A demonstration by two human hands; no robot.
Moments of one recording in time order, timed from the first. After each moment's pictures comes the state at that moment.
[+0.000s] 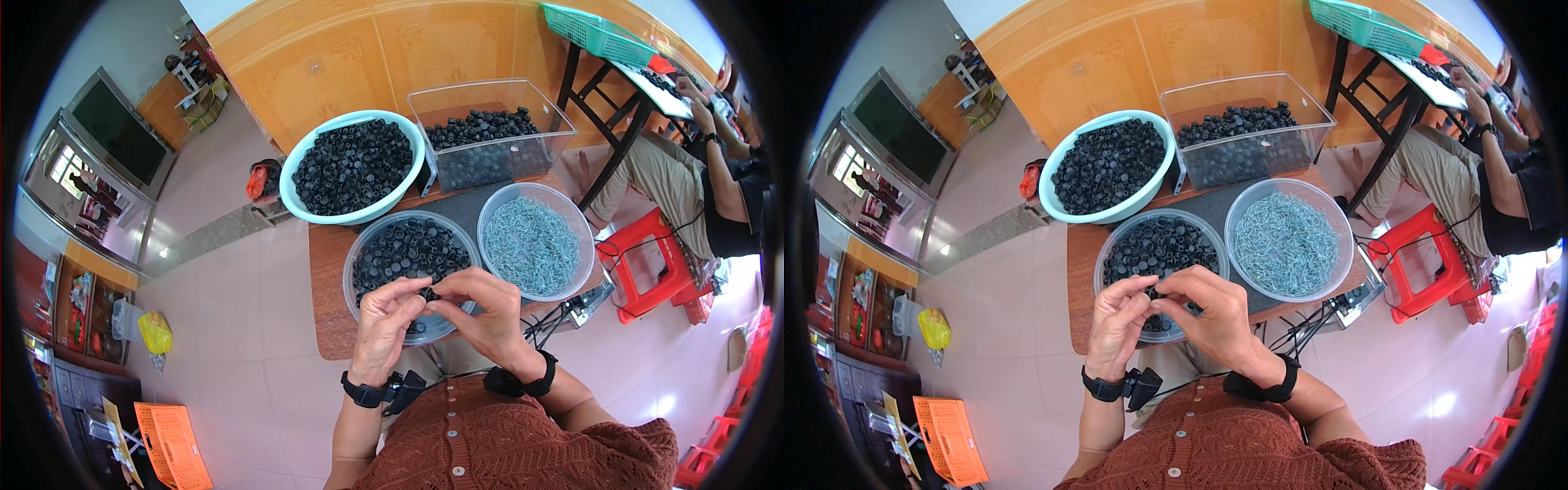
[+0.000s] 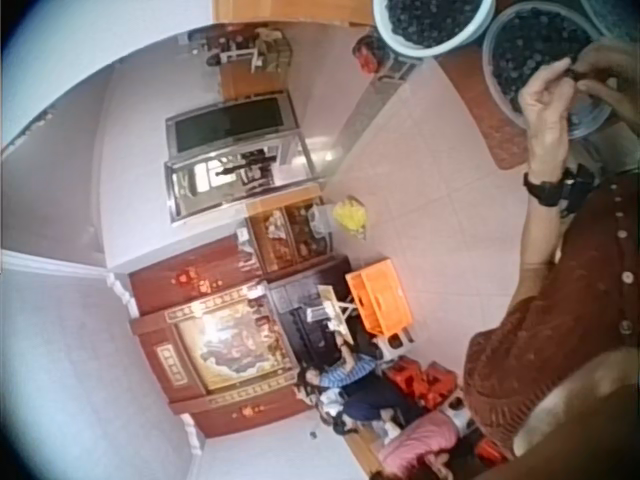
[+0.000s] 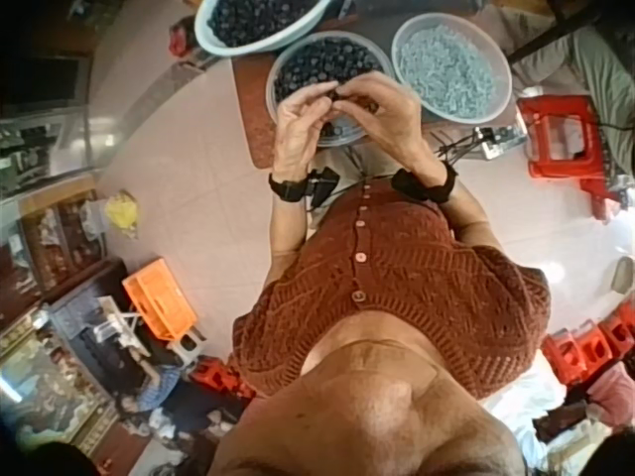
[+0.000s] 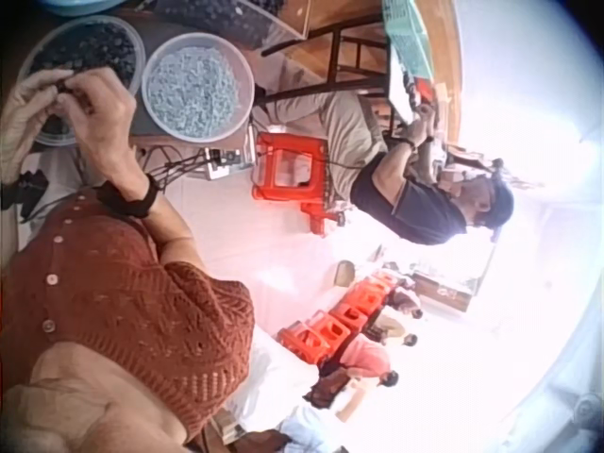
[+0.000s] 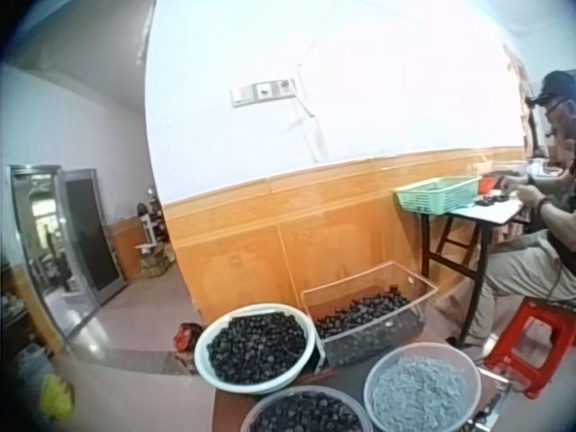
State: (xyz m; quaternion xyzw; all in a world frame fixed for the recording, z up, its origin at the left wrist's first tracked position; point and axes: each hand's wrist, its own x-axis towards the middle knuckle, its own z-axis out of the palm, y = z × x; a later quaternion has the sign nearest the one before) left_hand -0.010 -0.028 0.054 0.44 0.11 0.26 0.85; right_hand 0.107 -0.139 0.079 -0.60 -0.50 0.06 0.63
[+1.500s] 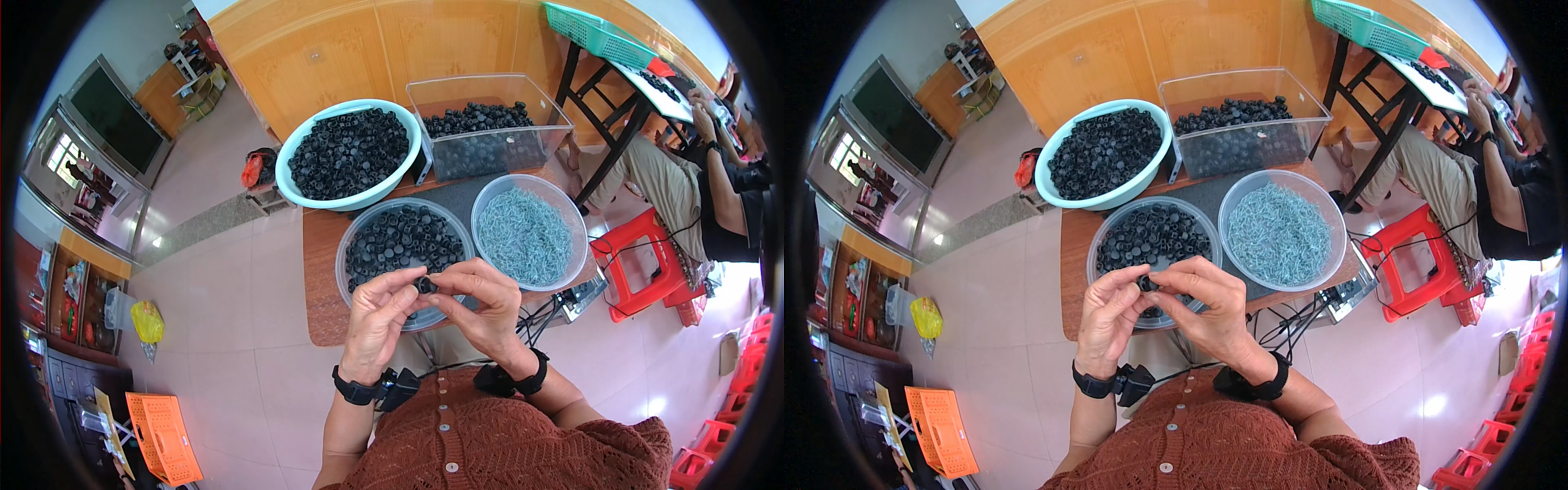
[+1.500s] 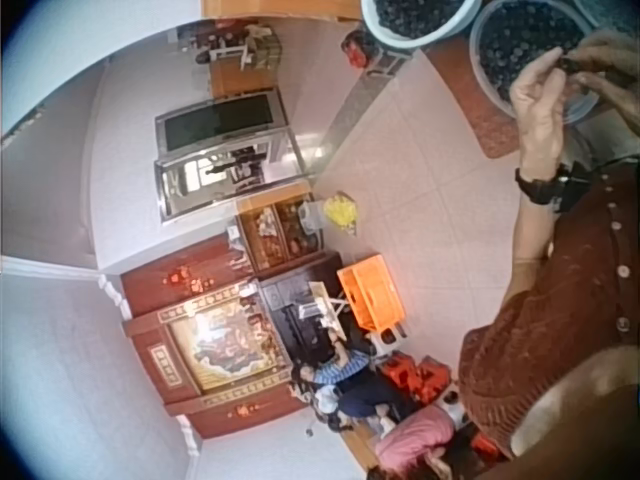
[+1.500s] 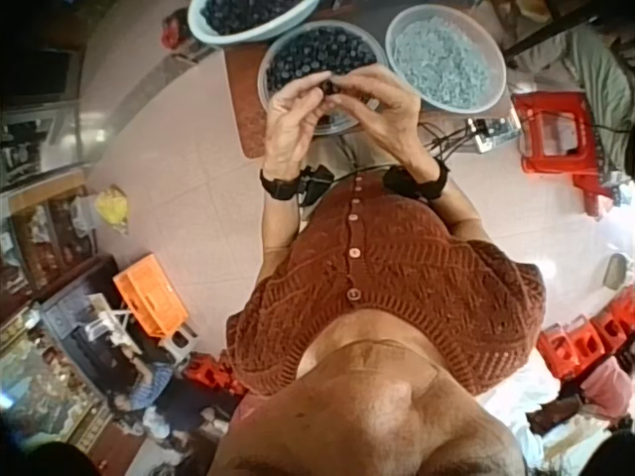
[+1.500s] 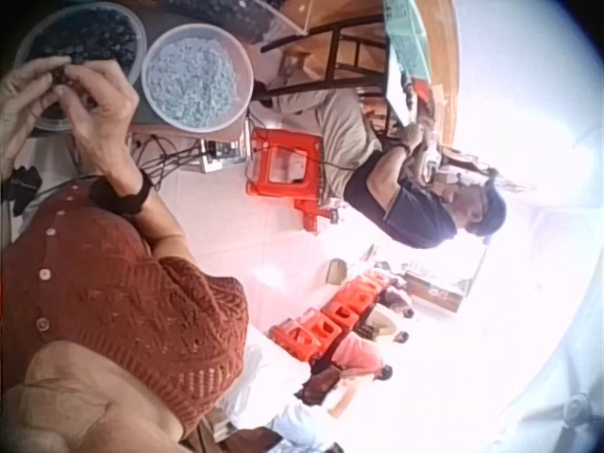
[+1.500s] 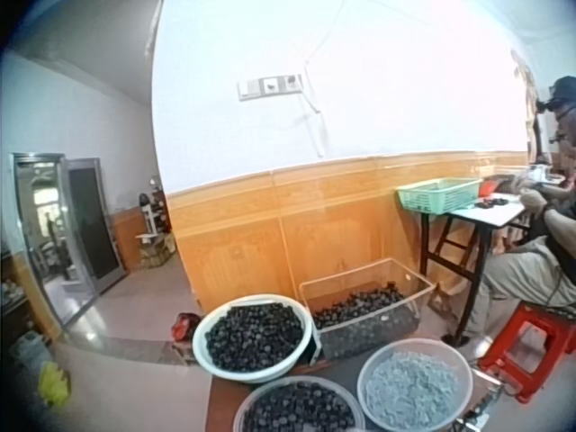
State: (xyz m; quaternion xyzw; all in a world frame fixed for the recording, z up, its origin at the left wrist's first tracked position) left_hand -0.018 -0.039 0.060 0.40 0.11 0.26 0.87; right_hand 0.100 -0.150 0.074 -0.58 -0.49 0.06 0.65
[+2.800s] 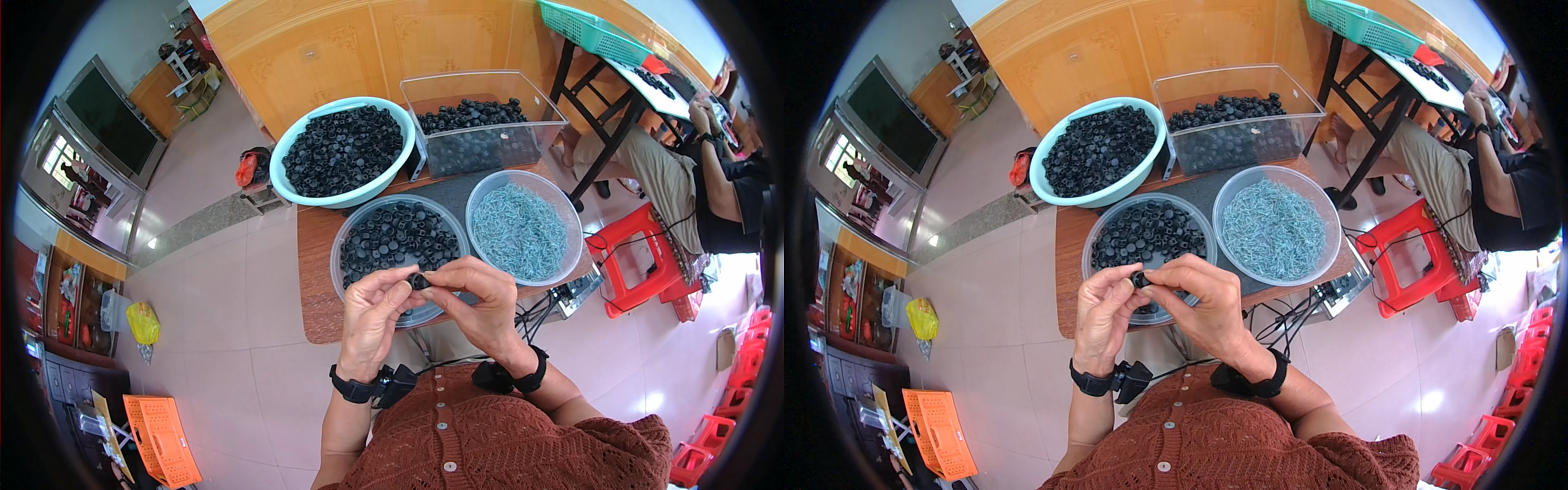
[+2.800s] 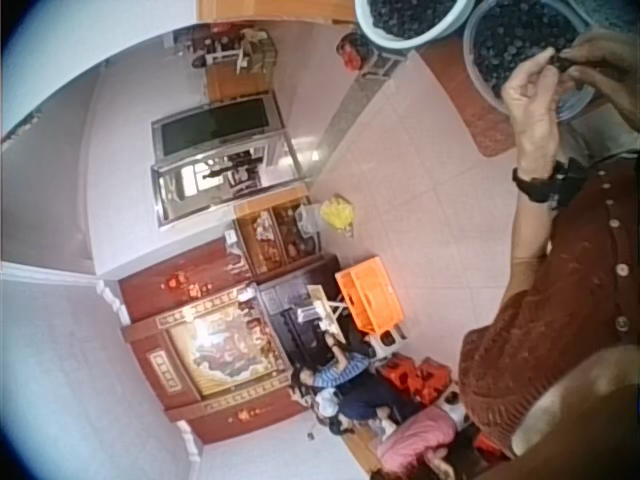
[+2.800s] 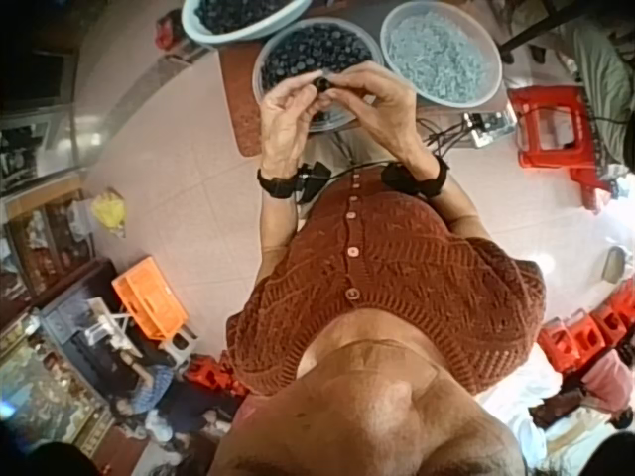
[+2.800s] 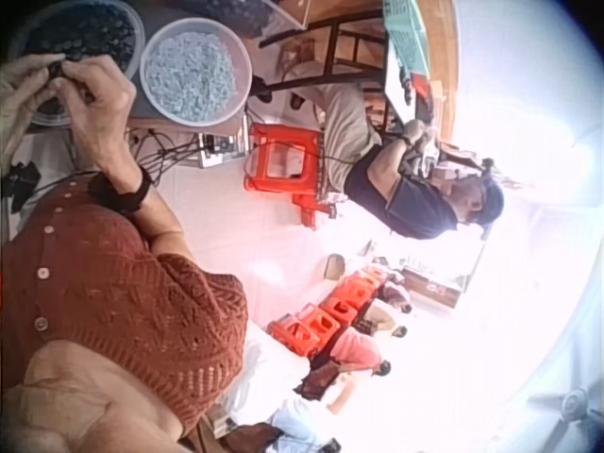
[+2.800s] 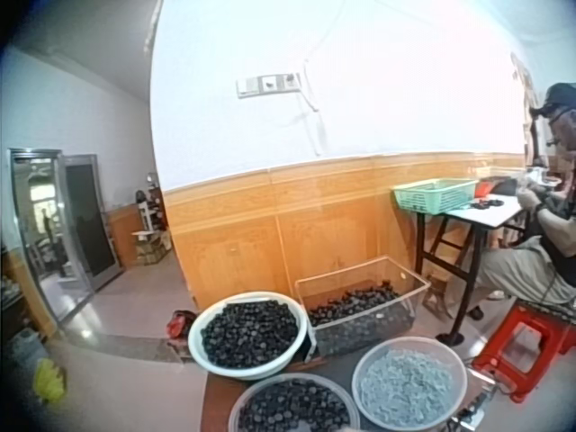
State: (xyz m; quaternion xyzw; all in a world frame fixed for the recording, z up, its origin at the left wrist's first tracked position) left_hand -0.018 -0.042 0.060 0.42 0.12 0.29 0.85; right_hand 0.099 -0.150 0.078 -0.59 -0.49 0.06 0.64
